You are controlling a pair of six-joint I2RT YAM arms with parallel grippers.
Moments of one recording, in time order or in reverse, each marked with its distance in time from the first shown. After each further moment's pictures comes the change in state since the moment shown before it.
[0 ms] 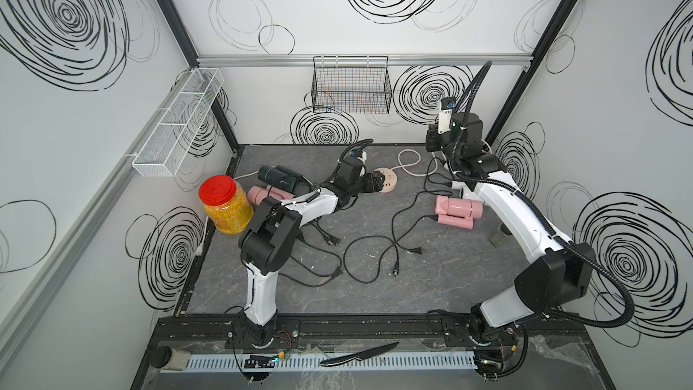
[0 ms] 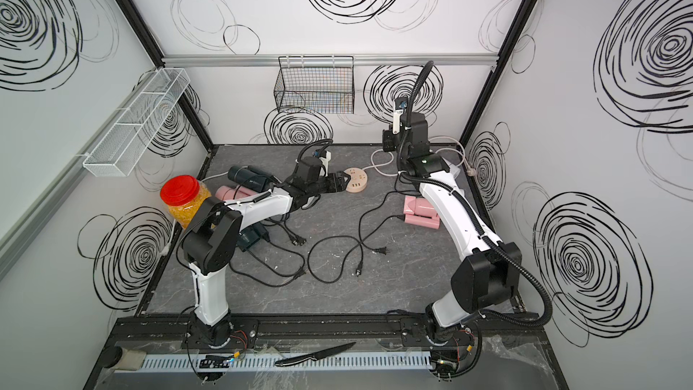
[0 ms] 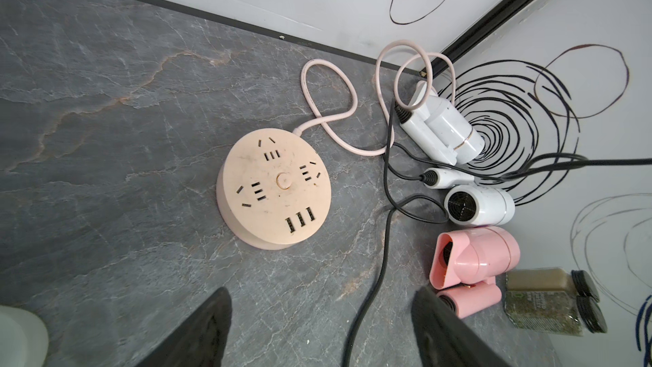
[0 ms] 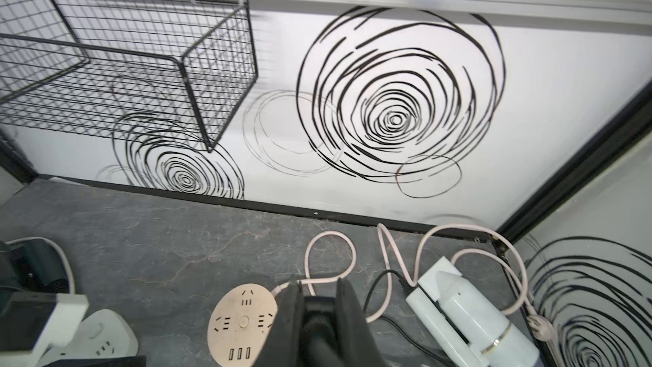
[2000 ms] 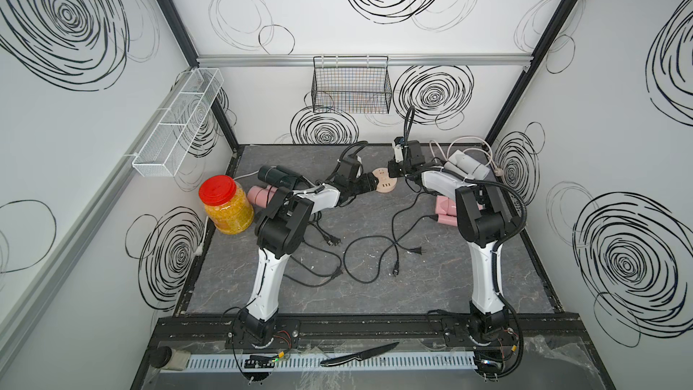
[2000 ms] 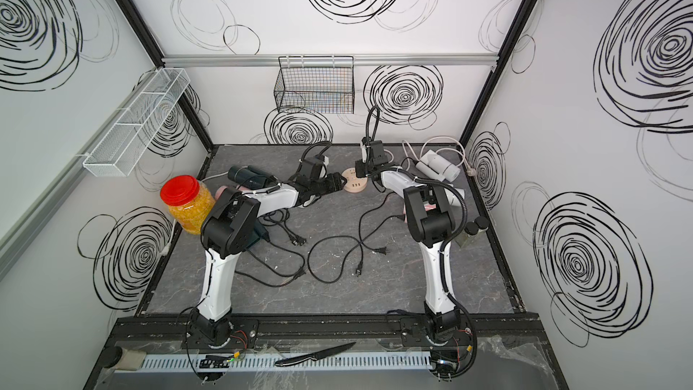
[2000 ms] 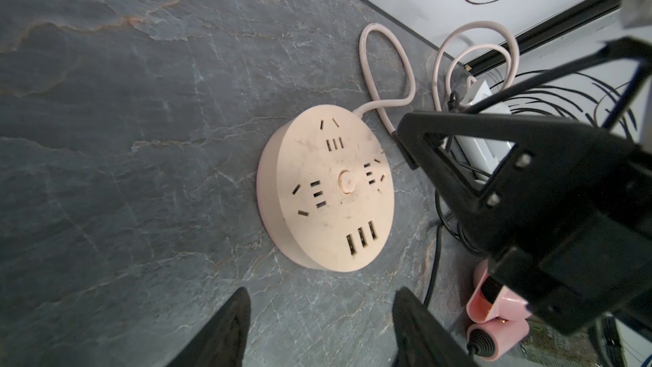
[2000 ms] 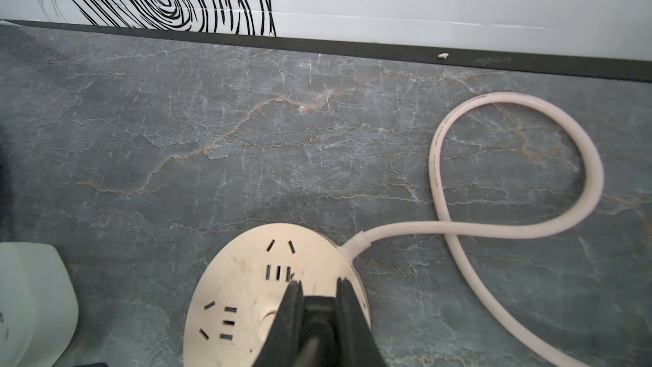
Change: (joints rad) left arm 0.056 0.206 0.126 -0.022 0.104 -0.132; right arm 0.013 0.659 0.124 0.107 -0.211 0.143
